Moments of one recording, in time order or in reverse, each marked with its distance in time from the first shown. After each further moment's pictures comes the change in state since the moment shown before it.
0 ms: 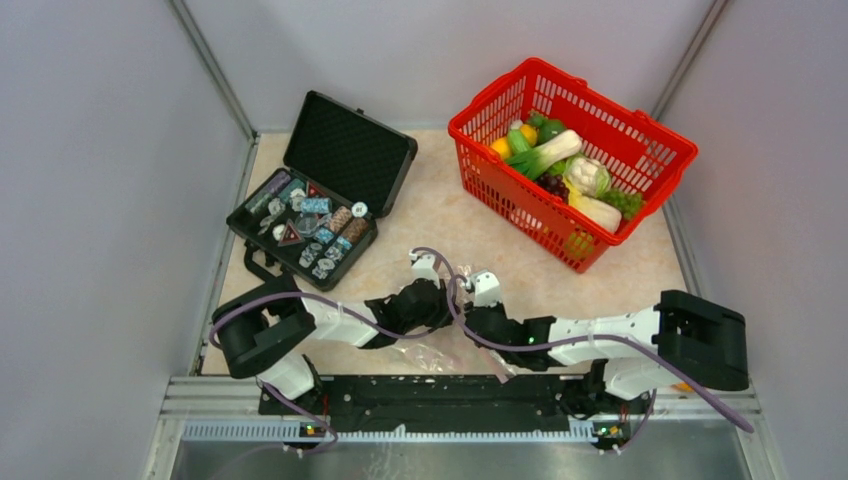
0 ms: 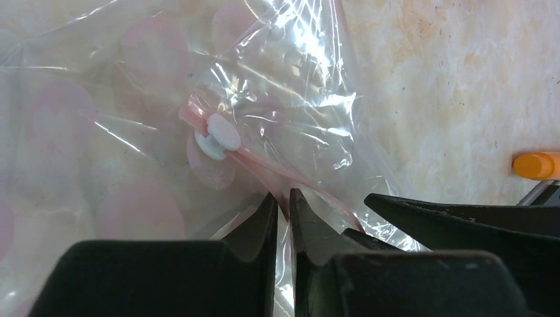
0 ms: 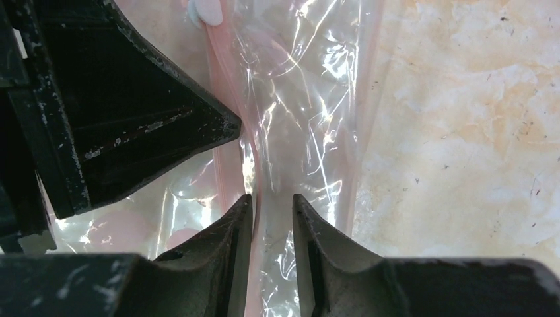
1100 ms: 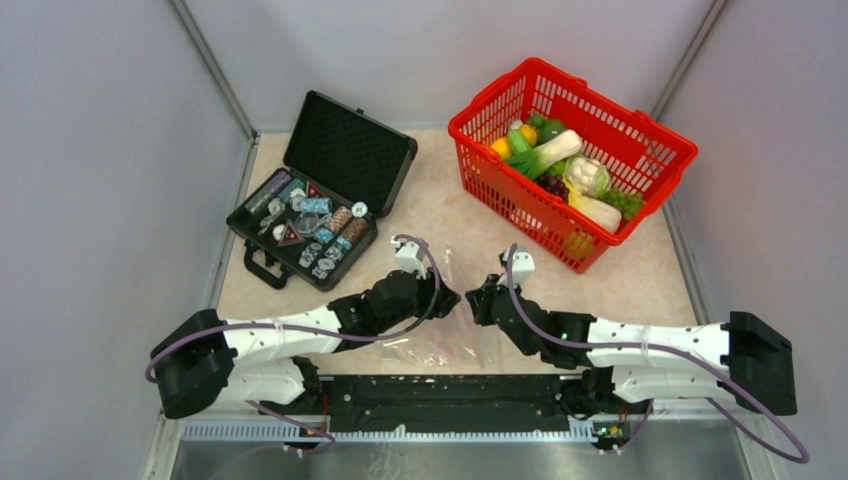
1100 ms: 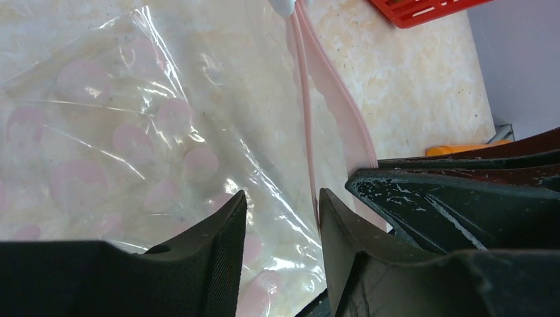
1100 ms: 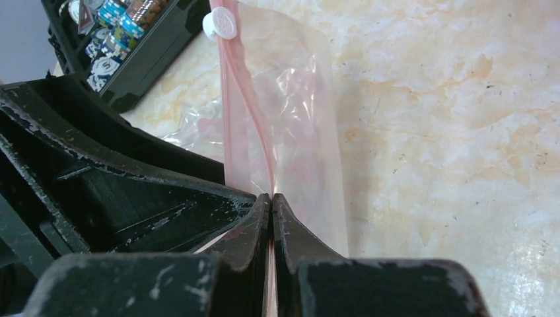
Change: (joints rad) left arm 0.001 -0.374 0.017 -0.239 -0.004 0.059; right arm -0.029 -0.285 0.022 0.047 0.066 0.214
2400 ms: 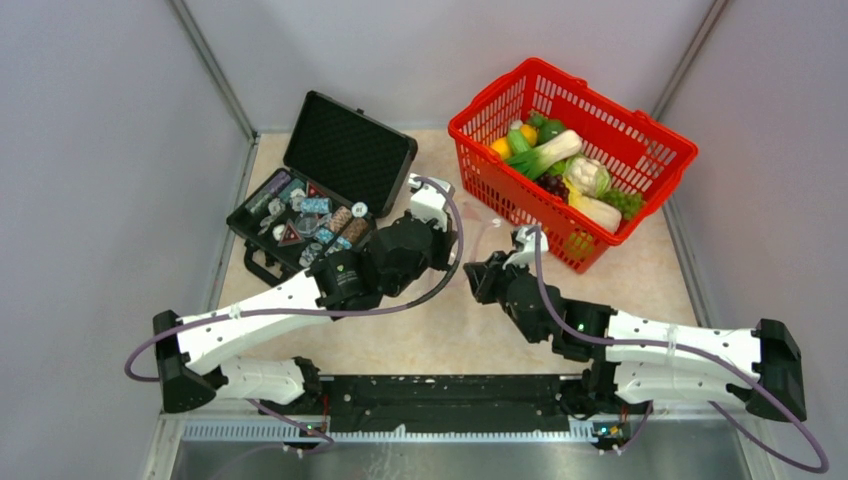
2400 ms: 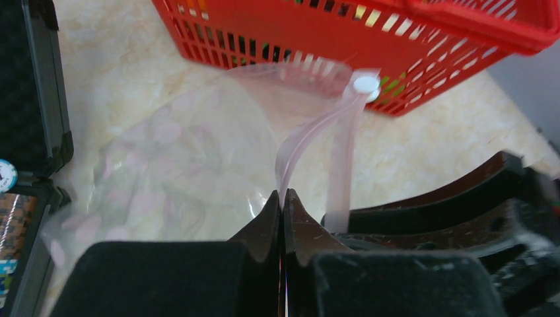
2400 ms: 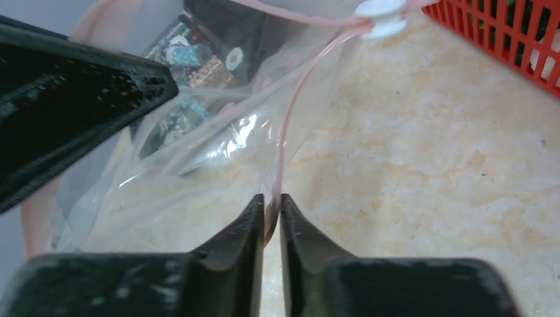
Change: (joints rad) left arm -0.073 0.019 0.665 -0.540 -0.275 0.444; right arm -0.004 -0.082 0.163 -0.025 0.070 -0.133
